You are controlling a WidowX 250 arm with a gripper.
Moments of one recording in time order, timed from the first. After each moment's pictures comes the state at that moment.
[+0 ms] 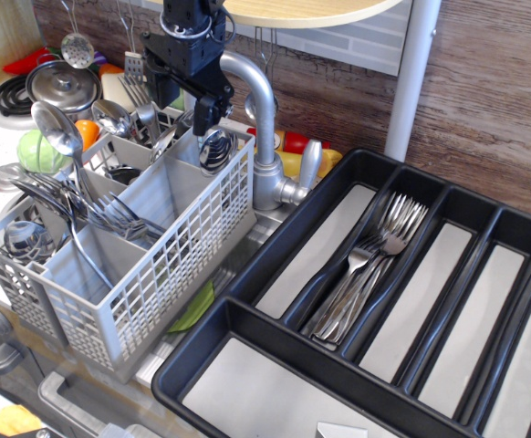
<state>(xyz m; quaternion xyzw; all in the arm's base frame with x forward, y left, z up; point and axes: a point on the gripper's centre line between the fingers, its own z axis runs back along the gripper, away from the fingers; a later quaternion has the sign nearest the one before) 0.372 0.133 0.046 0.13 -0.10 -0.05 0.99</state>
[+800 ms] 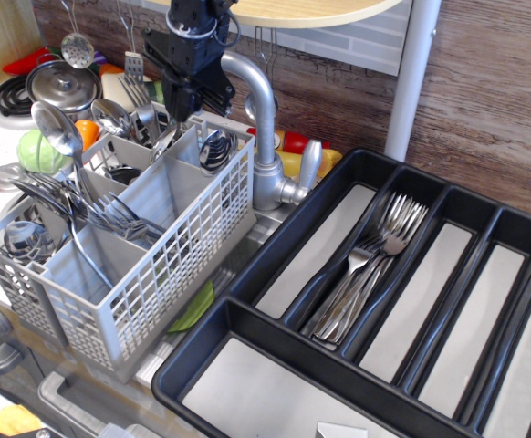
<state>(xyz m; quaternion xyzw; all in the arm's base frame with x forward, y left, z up) 0.364 0.135 0.063 0.19 -0.06 -0.04 0.98</state>
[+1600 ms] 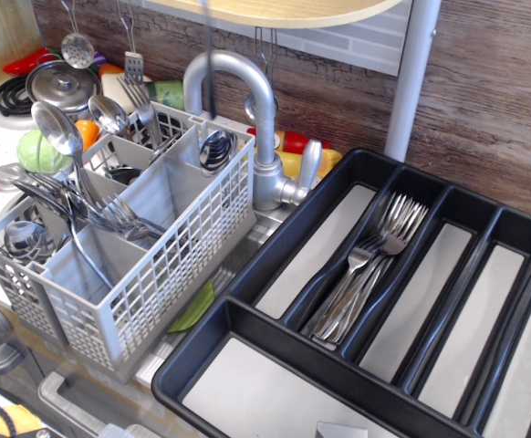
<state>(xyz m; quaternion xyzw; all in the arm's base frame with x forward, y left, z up) 0.331 0.051 0.238 0.24 0.04 0.05 0.97</state>
